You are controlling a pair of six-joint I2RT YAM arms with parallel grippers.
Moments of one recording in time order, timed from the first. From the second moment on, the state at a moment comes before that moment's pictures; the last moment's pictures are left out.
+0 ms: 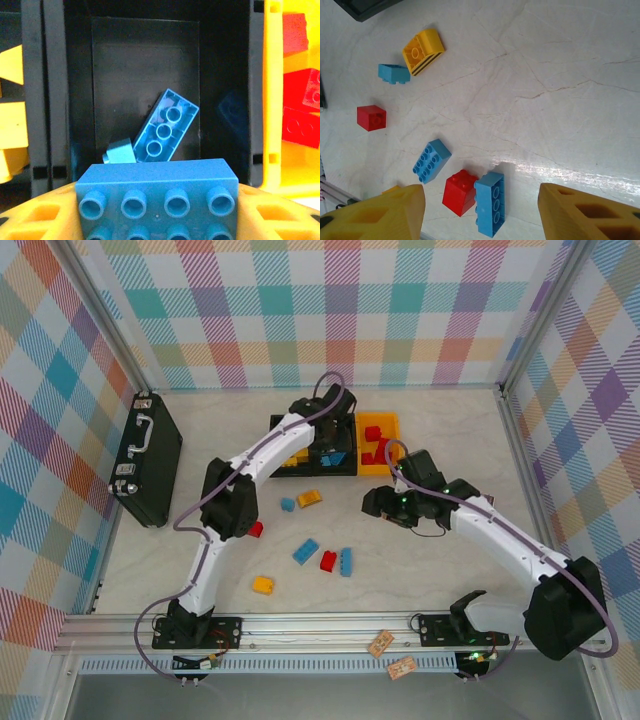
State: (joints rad) left arm -0.63 2.33 2.22 -1.02 -0.12 -0.64; right arm 0.52 1.22 0.88 -0.65 -0.31 0.73
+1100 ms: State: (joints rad) left arm -0.61 2.46 2.43 -1.07 -0.12 -0.62; right arm 0.52 1.19 0.88 -0.66 -0.29 0.75
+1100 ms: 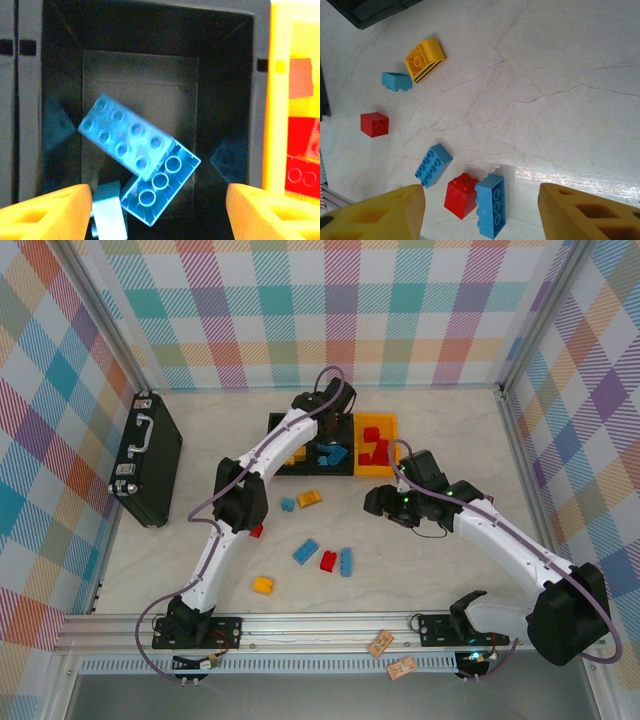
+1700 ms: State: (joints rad) left arm -0.65 1.90 1.70 -0.85 0.01 -0.63; right arm 0.53 1.19 0.88 -0.71 -0.27 0.75
